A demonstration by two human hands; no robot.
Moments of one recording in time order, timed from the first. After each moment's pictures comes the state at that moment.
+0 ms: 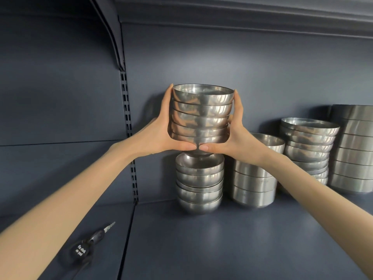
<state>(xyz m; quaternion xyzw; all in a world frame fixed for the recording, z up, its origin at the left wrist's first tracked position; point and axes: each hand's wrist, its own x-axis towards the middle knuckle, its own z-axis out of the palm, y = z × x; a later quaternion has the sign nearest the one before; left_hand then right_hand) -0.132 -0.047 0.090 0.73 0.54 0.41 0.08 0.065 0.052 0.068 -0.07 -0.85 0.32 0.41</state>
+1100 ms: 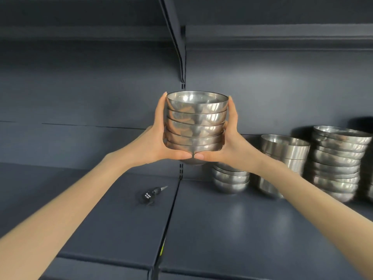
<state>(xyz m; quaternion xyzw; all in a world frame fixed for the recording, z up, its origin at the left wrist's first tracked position) -0.098 -0.231 0.081 0.64 0.63 0.44 0.01 0.059 -0.076 0.073 0.07 -0.87 0.36 0.33</state>
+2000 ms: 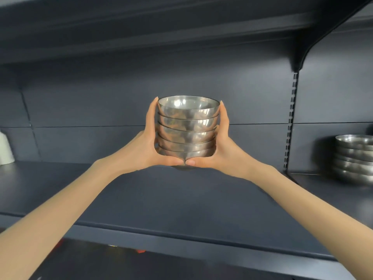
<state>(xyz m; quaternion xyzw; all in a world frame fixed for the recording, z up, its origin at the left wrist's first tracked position) -0.336 -0.519 0.072 0.60 0.69 0.41 0.00 -0.201 -0.348 0.045 0.10 -0.85 0.43 0.30</state>
